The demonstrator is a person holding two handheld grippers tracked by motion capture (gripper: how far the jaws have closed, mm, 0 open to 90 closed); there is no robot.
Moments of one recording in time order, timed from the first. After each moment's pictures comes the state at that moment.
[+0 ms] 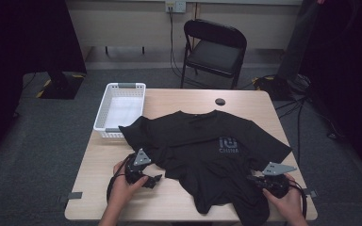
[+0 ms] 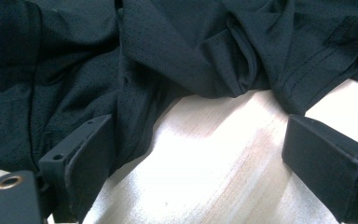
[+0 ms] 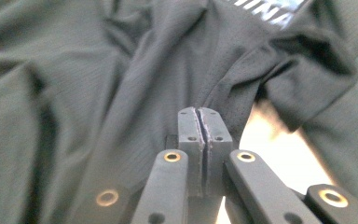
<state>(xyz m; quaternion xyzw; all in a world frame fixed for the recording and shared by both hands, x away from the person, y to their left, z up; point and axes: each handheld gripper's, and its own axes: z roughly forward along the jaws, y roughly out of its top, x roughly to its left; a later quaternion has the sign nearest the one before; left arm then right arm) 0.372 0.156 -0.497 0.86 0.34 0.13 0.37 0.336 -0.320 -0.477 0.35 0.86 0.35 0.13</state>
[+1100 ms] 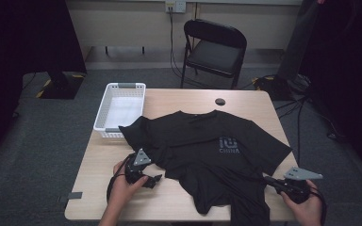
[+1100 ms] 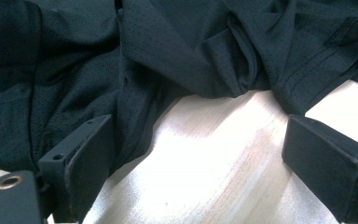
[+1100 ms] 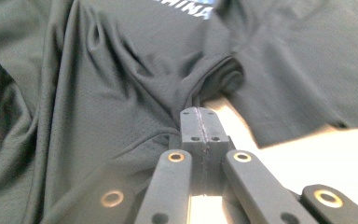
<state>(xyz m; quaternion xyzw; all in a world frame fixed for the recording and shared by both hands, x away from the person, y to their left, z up) 0.372 0.156 -0.497 0.86 0.34 0.13 0.37 0.314 -0.369 -0.465 0.42 0.81 0.37 0.17</state>
